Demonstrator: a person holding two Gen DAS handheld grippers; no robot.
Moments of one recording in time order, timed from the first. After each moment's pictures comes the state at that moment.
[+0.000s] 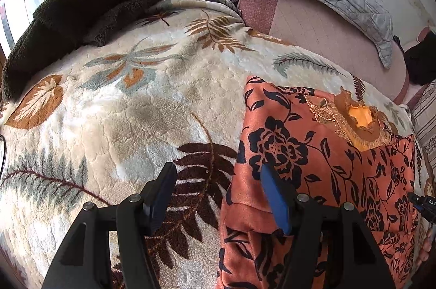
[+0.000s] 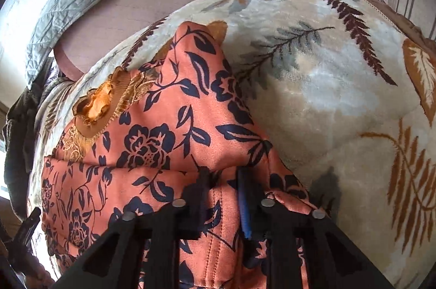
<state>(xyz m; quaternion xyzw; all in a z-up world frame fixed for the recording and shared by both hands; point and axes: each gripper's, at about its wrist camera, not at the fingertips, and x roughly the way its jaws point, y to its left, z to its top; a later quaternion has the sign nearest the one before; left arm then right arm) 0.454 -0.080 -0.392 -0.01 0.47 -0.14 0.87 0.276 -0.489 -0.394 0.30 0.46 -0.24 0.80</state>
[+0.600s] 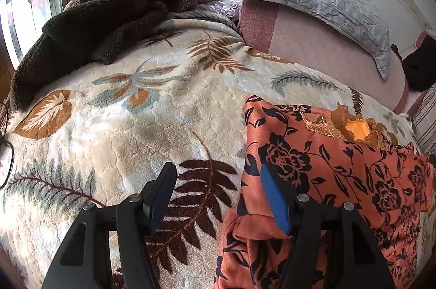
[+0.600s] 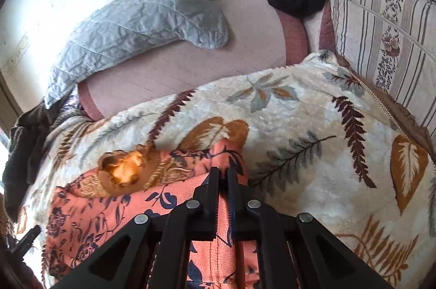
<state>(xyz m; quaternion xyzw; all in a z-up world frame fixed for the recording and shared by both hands) 0.445 -0.082 -0.377 -0.01 0.42 -0.13 0.90 0.310 -0.512 -0.324 0.20 0.36 -0.26 0.87</state>
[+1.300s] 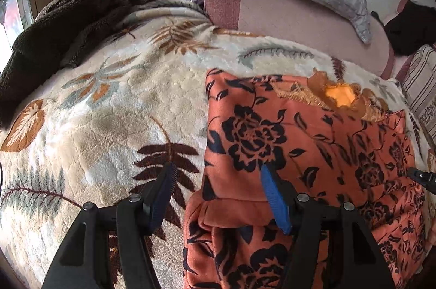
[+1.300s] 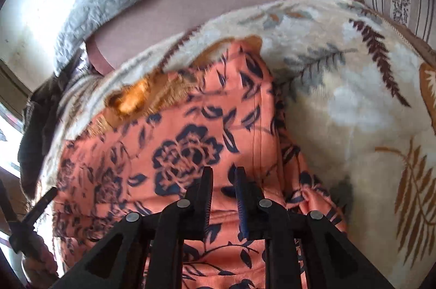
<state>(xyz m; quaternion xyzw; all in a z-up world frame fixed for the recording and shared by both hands) 0.439 -0.120 -0.401 0.05 0.46 -0.17 0.87 0.279 -0.477 -0.391 0.28 0.46 -0.19 0.82</state>
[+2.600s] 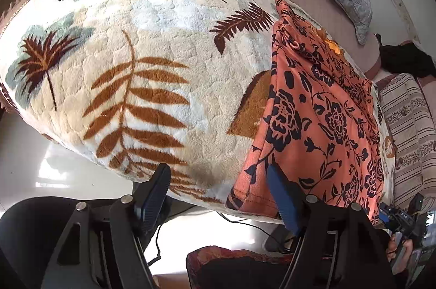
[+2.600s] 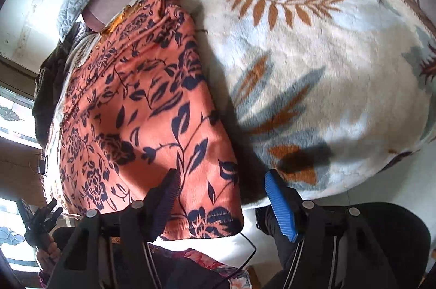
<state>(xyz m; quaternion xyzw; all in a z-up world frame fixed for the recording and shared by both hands) 0.218 0.087 -0.420 -0.13 0.56 -0.17 0.80 -0.001 -0.455 -0.389 0.35 0.52 -0.15 0.77</state>
